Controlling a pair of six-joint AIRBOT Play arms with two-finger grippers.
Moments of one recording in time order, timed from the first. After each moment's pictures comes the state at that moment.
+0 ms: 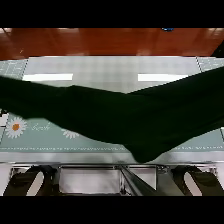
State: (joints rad) left arm 0.09 -0.52 1.46 1.42 -1.56 -1.53; right arm -0.09 -0.56 1.70 -1.49 1.43 1.61
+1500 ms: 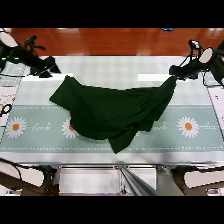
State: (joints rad) left arm 0.13 -1.73 1.73 1.16 -1.43 -1.58; right arm -0.09 -1.63 1.47 -1.44 1.01 1.61
